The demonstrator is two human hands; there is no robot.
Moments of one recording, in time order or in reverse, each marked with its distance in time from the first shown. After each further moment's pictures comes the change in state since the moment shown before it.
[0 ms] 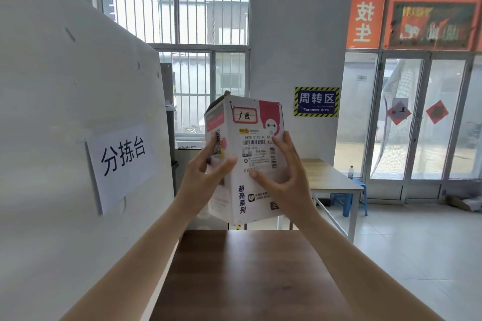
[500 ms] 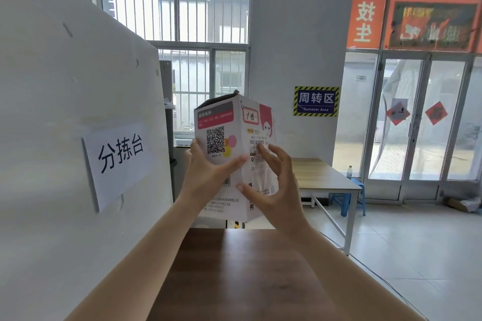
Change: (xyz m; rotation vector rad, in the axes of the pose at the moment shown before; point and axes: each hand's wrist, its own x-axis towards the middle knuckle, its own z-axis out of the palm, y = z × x) left_hand 0.009 0.000 0.011 0.321 0.245 -0.217; right_hand -0.018 -0.010 0.012 0.007 -0.009 -0.011
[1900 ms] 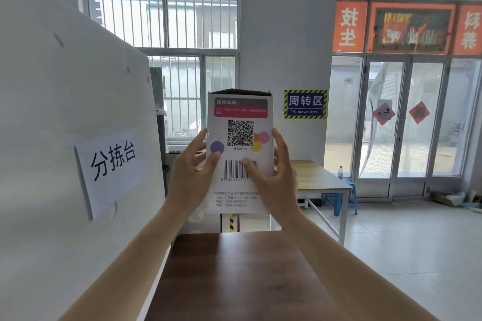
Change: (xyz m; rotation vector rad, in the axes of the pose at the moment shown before) left_hand -0.007 0.001 -0.012 -0.094 -0.038 0.278; right_hand 0.017 -0.010 -0.002 0.018 0.190 0.122
